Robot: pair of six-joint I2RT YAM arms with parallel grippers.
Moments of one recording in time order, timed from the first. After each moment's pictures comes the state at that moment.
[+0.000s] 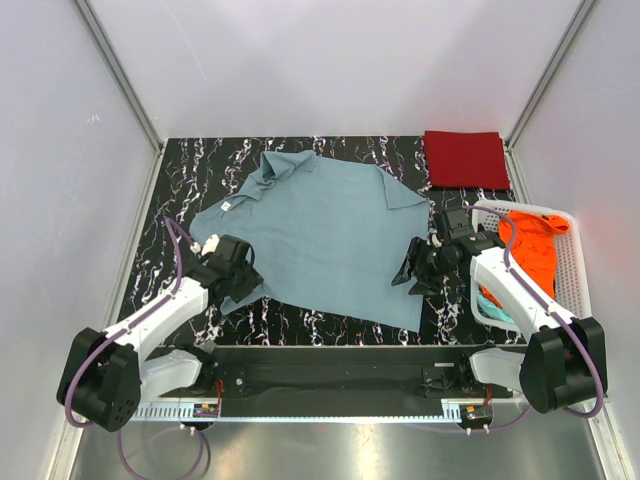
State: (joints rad) left arm -0.42 1.11 0.58 -0.52 -0.17 -1.10; right arm 0.26 1.23 0.85 -0.80 -0.36 0.64
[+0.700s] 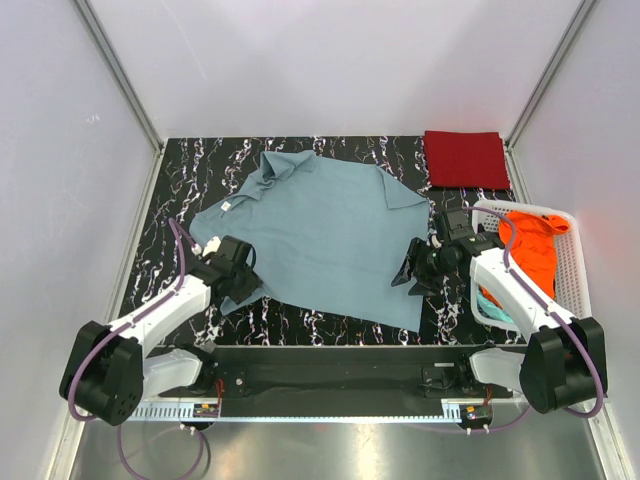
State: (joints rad) left arm -0.42 1.15 0.58 -0.53 -0.17 -1.11; right arm 0.26 1.22 0.84 -0.79 -0.36 0.64
